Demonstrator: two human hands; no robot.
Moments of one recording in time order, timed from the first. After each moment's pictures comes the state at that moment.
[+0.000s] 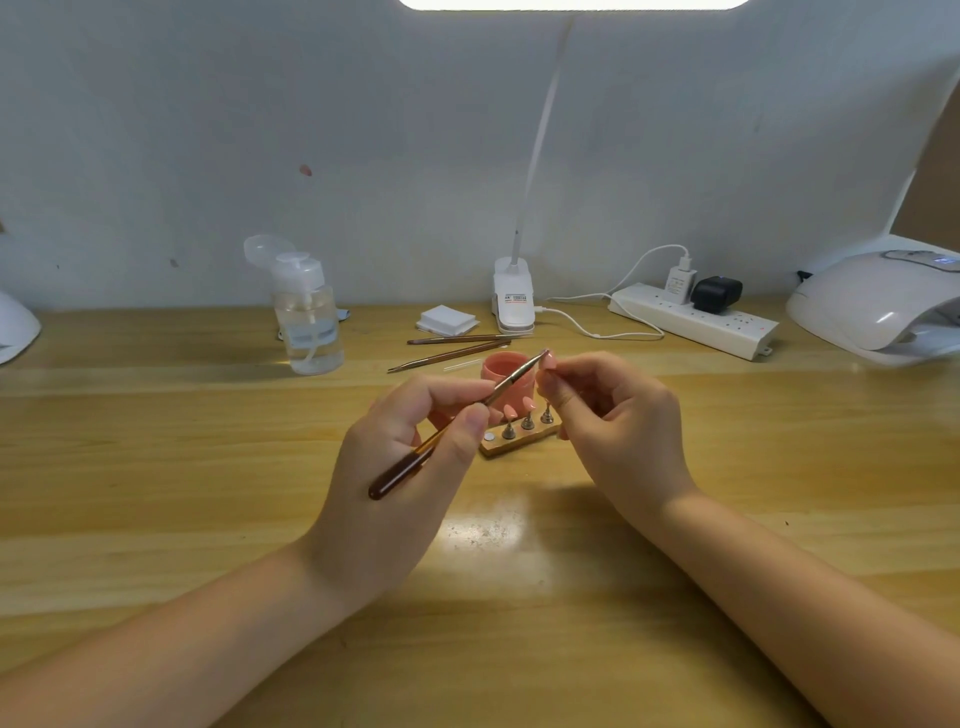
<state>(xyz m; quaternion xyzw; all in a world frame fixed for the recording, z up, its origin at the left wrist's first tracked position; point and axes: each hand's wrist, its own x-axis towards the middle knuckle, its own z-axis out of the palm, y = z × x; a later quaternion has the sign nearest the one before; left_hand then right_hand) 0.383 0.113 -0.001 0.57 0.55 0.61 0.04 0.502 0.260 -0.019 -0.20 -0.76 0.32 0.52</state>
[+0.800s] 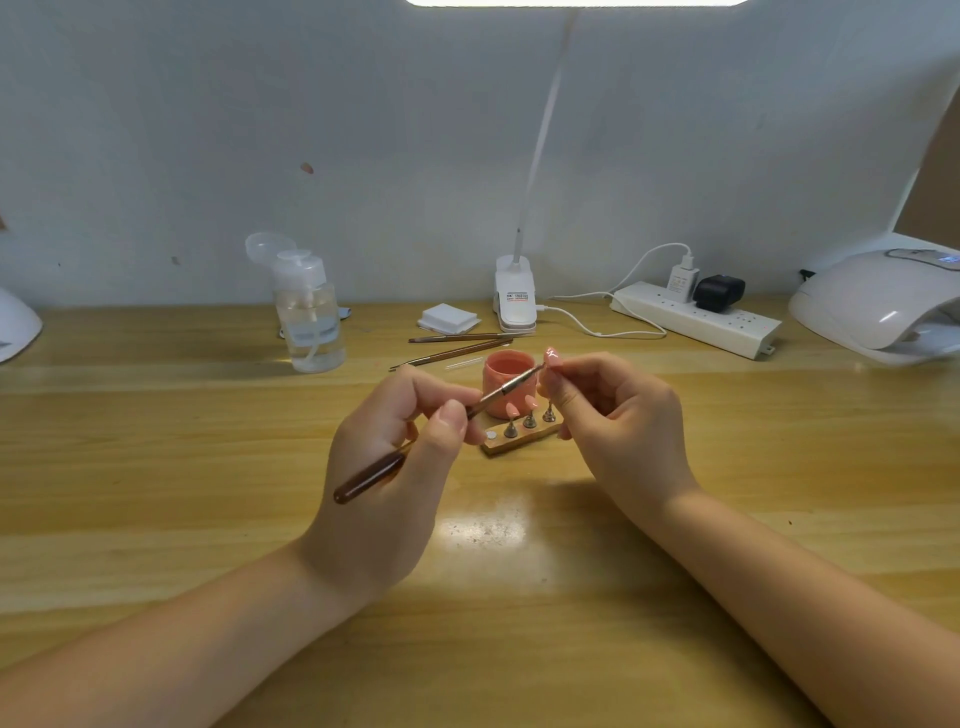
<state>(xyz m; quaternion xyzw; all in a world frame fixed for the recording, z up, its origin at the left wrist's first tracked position) 0.381 0.112 -0.003 0.55 0.54 0.64 0.05 0.502 0.259 -0.018 -0.21 -0.75 0.36 0.51</state>
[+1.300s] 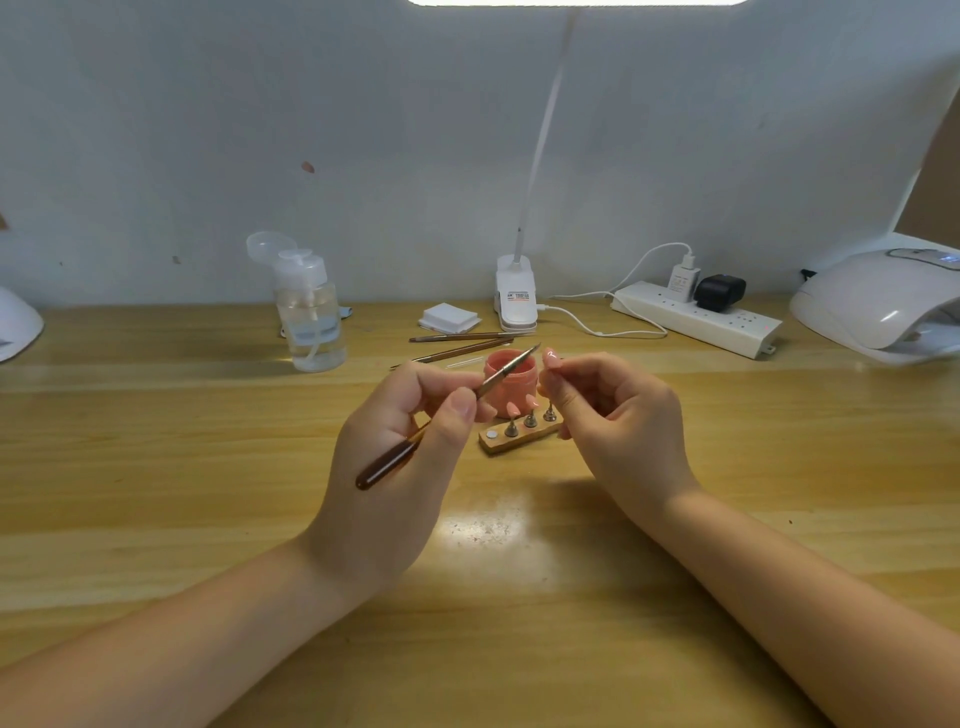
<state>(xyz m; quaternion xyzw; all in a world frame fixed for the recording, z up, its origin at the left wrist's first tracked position) 0.384 0.115 0.000 0.54 0.53 0.65 0.08 0.503 0.259 -0.018 -0.21 -0.76 0.34 0.51</state>
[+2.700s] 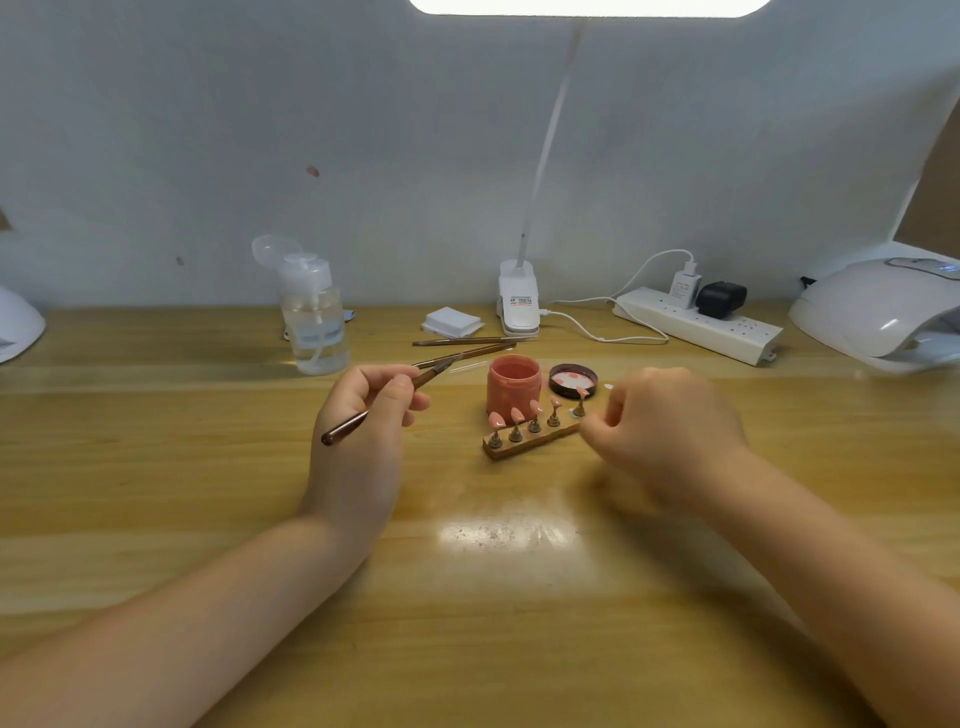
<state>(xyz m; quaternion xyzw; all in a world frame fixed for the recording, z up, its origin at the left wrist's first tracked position) 0.351 0.136 -0.013 0.32 0.60 0.72 0.11 0.522 0.283 0.007 -0.44 -0.87 -0.03 0.20</state>
